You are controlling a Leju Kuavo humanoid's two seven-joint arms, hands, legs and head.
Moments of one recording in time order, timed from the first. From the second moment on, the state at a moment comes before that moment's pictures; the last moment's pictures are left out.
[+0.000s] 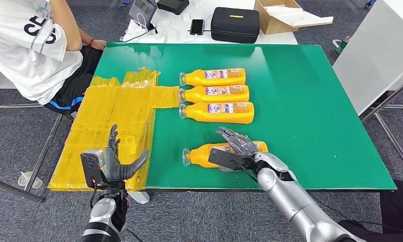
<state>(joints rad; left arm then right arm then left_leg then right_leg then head) -0.18 -0.30 -0.06 -0.97 -0.09 0.06 -0.70 -0.45 -0.16 0.60 -1.01 0.60 0.10 -0.10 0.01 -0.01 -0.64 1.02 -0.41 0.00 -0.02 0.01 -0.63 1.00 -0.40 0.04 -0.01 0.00</state>
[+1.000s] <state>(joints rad) -0.22 -0.30 -0.06 -0.89 -0.07 0.03 -0.70 -0.57 -0.34 0.82 -0.95 0.50 0.26 -0.06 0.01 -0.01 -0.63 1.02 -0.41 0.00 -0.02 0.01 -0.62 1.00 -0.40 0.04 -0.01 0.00</state>
